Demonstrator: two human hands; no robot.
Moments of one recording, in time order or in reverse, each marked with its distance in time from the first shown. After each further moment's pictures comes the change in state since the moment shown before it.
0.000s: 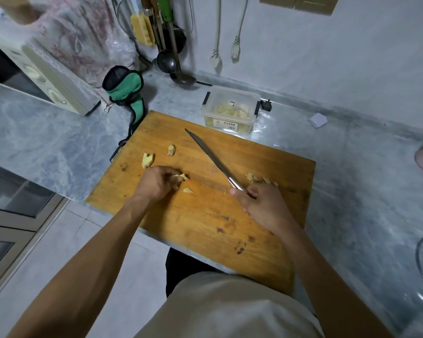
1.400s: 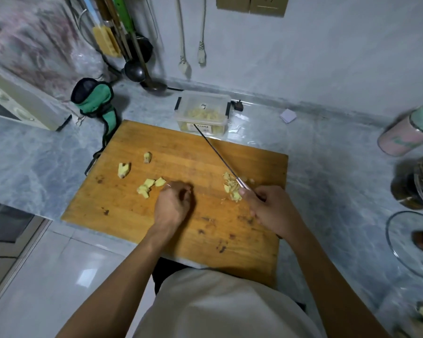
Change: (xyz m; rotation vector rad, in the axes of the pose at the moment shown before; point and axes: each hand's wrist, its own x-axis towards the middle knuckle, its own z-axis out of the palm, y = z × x) left_hand -0.040 0.056 0.081 0.060 0.159 0.104; right_hand -0.038 0.023 -0.048 0.059 0.097 0.063
